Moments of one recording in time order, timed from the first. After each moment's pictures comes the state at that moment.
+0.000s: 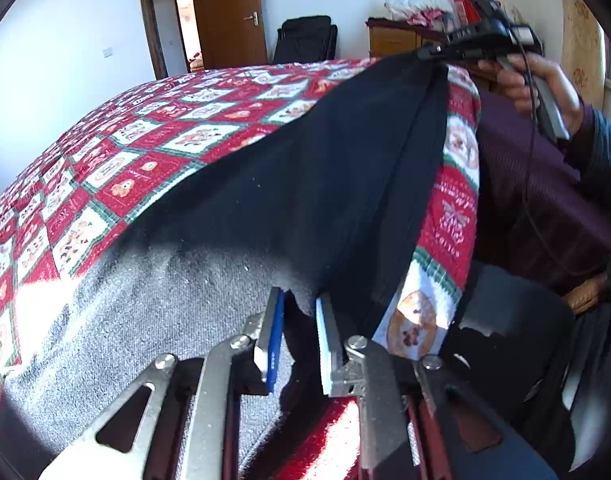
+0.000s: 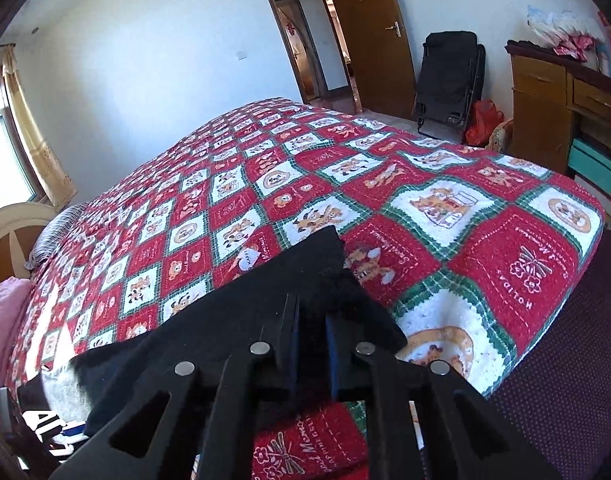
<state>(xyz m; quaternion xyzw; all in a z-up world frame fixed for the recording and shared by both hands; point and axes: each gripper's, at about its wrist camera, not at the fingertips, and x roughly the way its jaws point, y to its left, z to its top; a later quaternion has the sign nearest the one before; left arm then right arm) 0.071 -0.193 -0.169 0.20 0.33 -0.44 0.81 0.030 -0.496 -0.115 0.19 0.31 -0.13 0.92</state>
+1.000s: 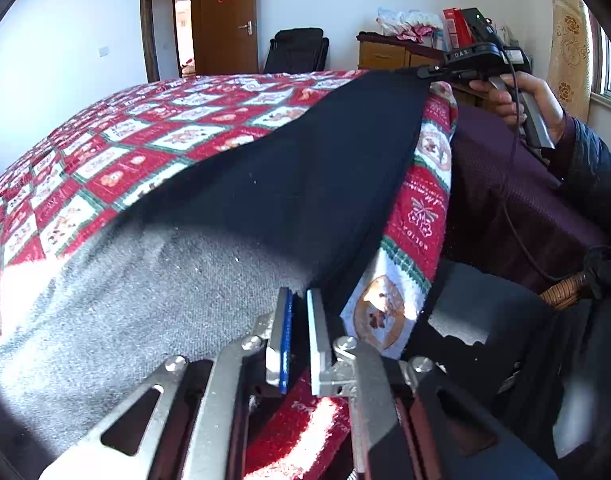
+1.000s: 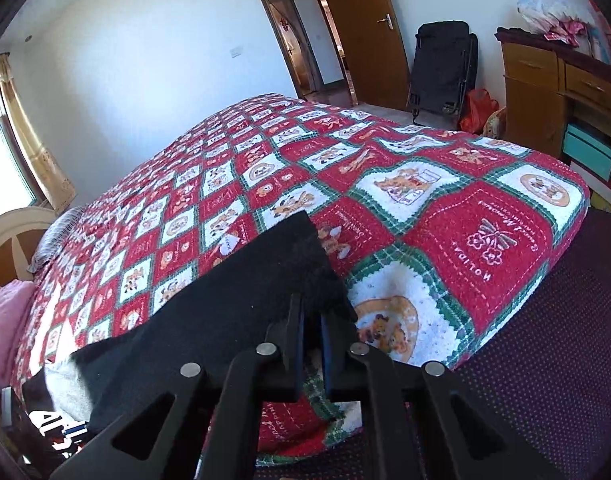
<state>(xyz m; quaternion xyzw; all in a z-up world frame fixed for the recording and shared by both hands) 0.058 -0.184 -0.174 0.18 0.32 -0.46 0.81 -0.002 -0.522 -0.119 0.21 0.31 -0.15 0.92</state>
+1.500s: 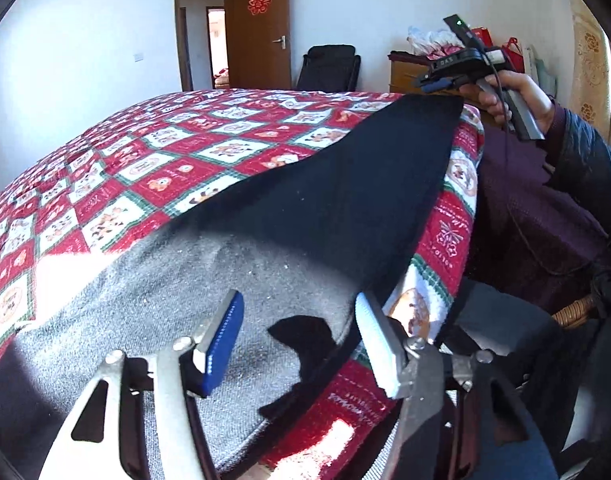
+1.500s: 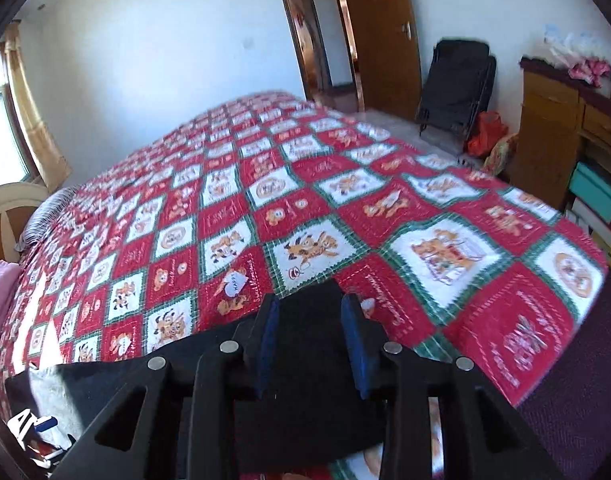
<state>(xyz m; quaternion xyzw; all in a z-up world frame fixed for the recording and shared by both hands) 0.066 -0.164 -0.165 0.15 0.31 -0.41 0.84 0.084 -0.528 -0.107 0.17 0.37 -0.13 0.90</state>
